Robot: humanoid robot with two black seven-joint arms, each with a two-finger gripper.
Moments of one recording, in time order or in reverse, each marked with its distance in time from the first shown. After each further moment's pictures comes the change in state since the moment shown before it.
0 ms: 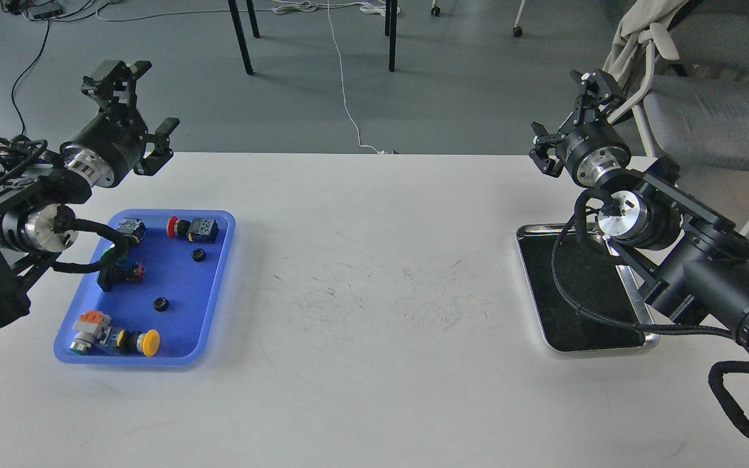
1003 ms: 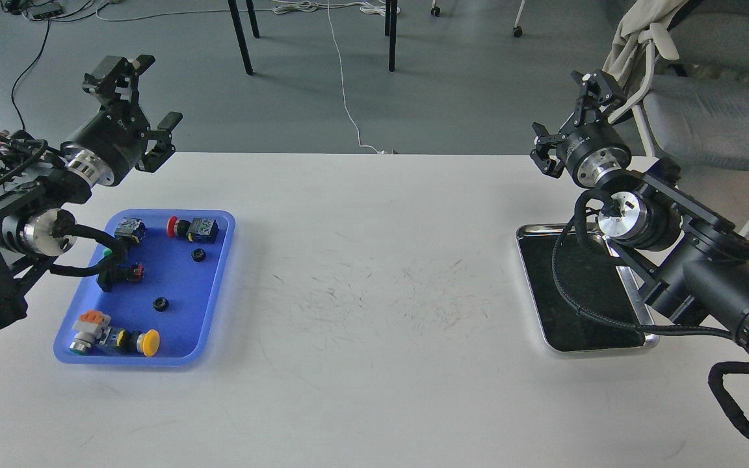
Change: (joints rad) left arm 0.003 0.002 0.009 0.010 0.055 -0.045 -0.067; right arm -0.003 0.000 0.001 0.000 0.000 -0.003 0.005
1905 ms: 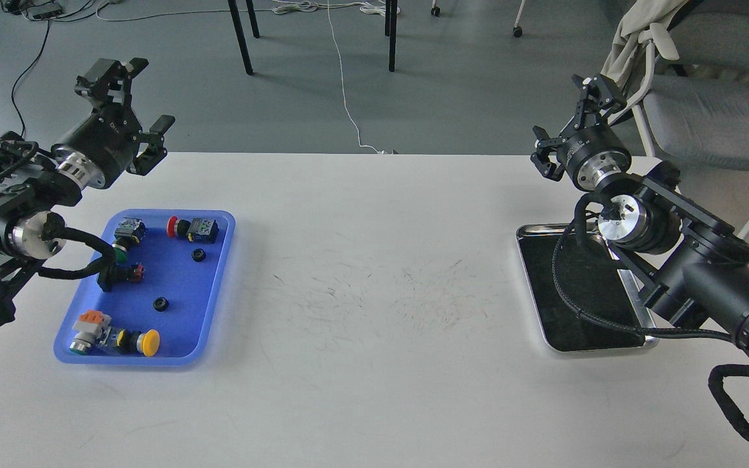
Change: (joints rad) left arm -0.003 0.055 0.044 -0.016 0.014 -0.023 0.007; right arm -0.009 0.000 0.000 0.000 0.000 -0.002 0.002
